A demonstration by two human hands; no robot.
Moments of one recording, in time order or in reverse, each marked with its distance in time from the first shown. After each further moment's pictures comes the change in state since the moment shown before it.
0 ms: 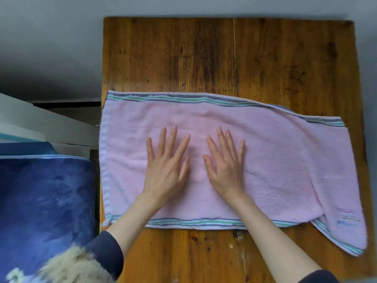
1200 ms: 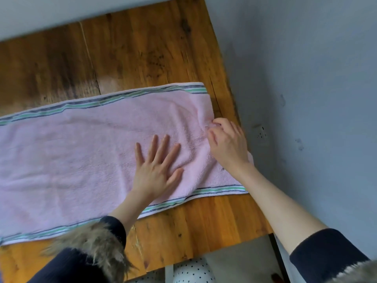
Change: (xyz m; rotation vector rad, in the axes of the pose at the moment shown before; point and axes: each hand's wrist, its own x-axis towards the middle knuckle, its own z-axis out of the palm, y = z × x) left_hand 0.033 0.248 0.073 0.163 -0.240 0.223; right_hand -0.052 0.265 -0.151 0.003 0.097 0.165
